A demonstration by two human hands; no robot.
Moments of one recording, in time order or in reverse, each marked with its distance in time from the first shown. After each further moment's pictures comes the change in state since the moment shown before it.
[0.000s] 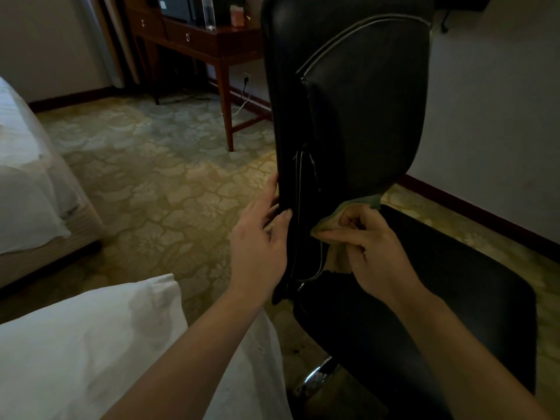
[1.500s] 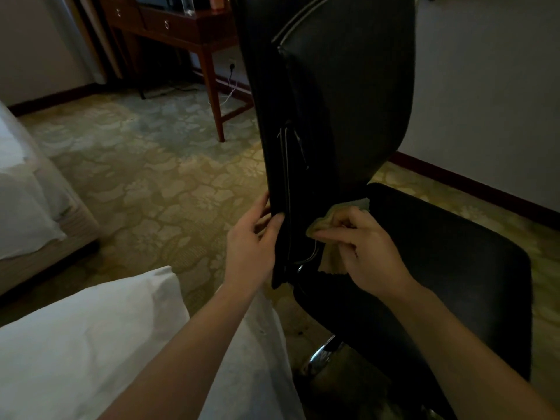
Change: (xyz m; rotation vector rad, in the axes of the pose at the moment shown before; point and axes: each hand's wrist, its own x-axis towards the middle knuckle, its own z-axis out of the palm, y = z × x) left_hand -0.016 -0.019 0.000 -0.039 -0.110 -0.189; right_hand -0.029 0.005 0.017 0.014 0.017 -0.001
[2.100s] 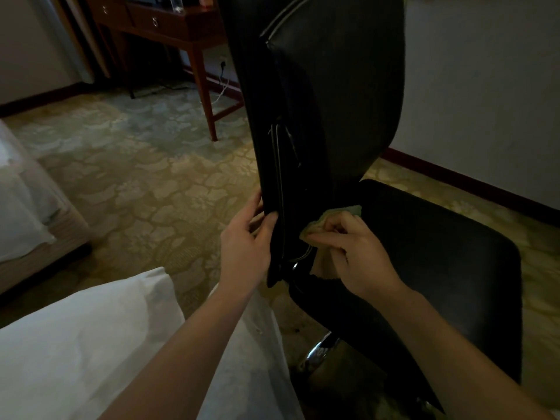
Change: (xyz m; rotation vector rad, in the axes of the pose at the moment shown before) left_hand -0.003 -0.002 0.003 -0.001 0.028 0.029; right_hand -0.012 -0.001 0.008 -0.015 0.002 0.047
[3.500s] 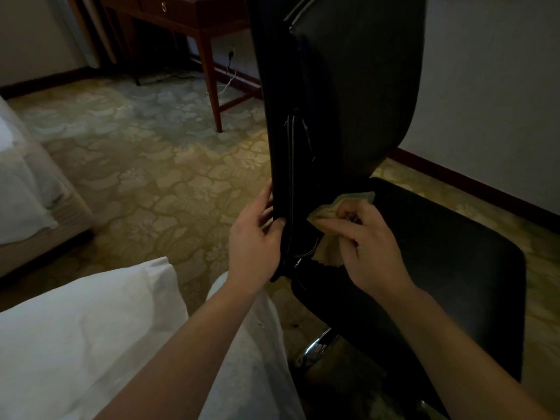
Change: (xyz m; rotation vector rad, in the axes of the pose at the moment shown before) left_hand 0.002 -0.017 -0.001 0.032 -0.028 0.001; right_hand 0.006 -0.005 0.001 -0.016 0.085 0.007
